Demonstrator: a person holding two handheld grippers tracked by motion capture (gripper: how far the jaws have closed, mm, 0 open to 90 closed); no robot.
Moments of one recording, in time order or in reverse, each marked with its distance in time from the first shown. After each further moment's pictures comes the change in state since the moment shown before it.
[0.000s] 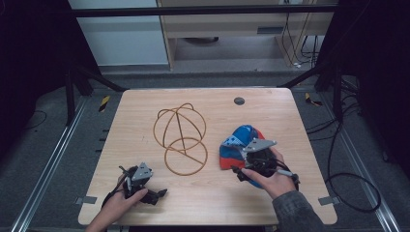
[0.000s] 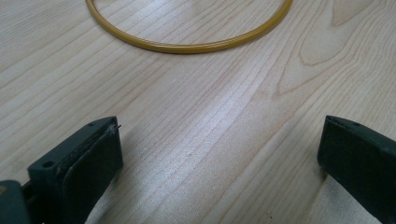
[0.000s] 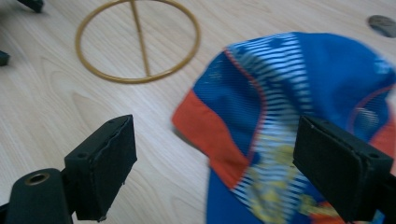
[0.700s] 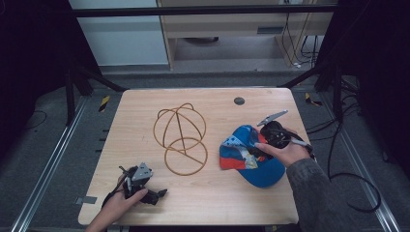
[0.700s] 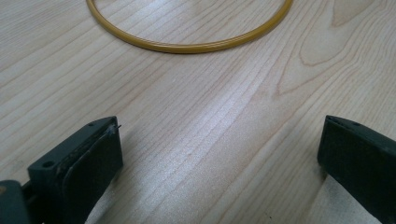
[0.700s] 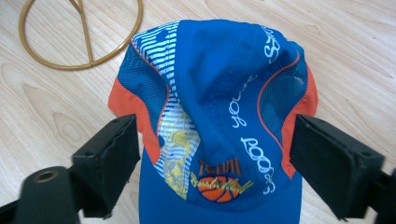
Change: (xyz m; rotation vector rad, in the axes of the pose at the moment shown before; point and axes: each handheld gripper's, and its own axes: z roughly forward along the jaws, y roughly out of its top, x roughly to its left) left arm -0.001 0.000 0.000 -0.003 0.004 -0.002; right arm -0.071 0.030 -0.002 0.203 0.040 0.097
